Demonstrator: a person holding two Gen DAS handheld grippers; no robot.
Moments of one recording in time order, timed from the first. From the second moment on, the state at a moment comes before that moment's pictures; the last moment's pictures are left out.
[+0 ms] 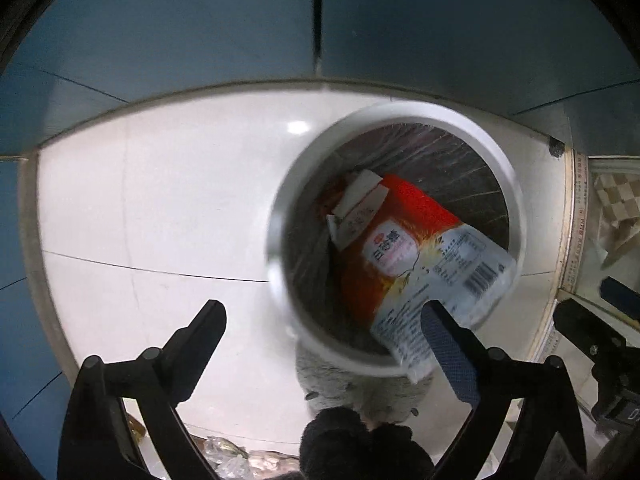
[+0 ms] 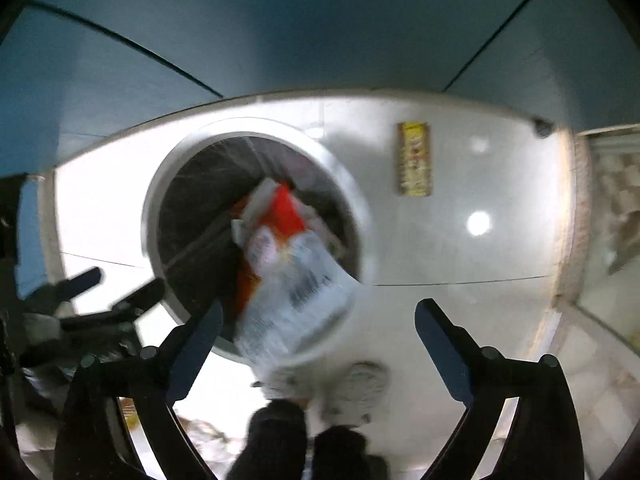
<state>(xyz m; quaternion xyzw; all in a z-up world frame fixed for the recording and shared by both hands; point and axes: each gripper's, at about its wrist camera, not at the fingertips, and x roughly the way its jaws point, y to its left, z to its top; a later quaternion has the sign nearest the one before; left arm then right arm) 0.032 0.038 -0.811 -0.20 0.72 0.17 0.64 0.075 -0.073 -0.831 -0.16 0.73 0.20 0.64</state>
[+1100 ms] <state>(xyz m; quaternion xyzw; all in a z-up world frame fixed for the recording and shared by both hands) -0.140 -0.038 -0.272 -0.23 0.53 0.14 0.80 -0.089 -0.248 -0.257 -0.07 0.57 0.32 0.76</state>
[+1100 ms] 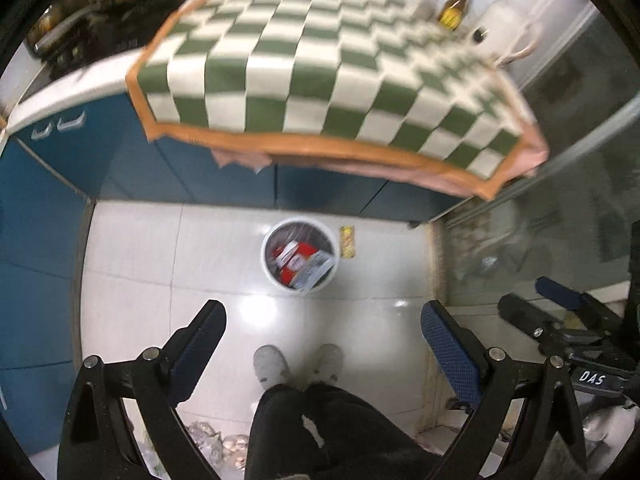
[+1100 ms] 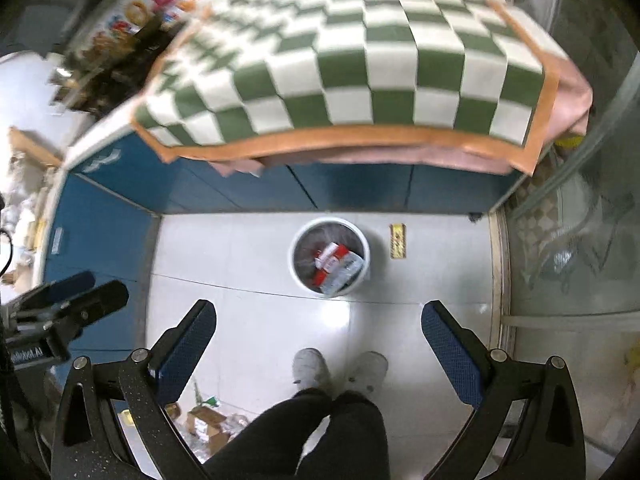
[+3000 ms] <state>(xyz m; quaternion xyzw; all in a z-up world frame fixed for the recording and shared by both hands) -0.214 -0.077 -0.156 -0.30 0.46 0.07 0.83 -0.173 -0.271 -0.125 -0.03 0.56 0.38 0.74</state>
